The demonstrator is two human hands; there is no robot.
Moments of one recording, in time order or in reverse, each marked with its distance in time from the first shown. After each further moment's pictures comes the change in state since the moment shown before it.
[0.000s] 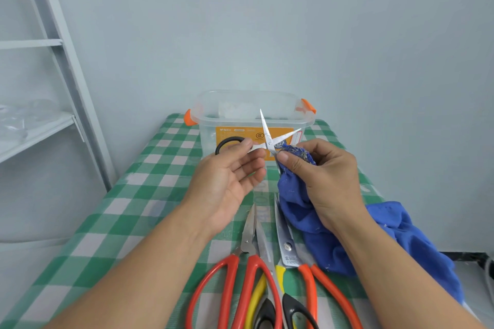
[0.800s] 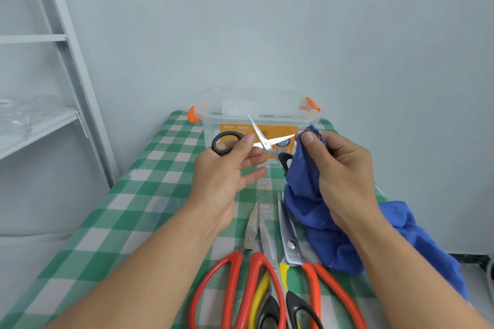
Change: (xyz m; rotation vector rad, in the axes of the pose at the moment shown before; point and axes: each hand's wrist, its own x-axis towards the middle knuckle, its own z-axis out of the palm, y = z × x) left_hand 0.002 -0.005 0.000 0.219 0.160 0.219; right_hand 0.000 -0.008 -0.005 -0.060 0.032 -0.096
